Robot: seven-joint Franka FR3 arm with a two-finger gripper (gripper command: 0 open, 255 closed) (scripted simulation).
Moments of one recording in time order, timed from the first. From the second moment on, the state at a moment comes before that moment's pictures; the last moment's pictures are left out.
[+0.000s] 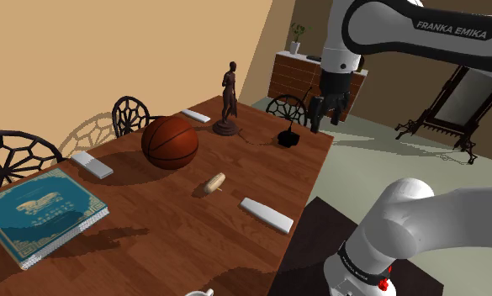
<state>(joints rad) -0.02 -0.80 -0.03 -2.36 -0.08 1.43 0.11</state>
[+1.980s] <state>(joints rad) -0.10 -0.04 0.30 -2.43 0.12 2.39 1.02</state>
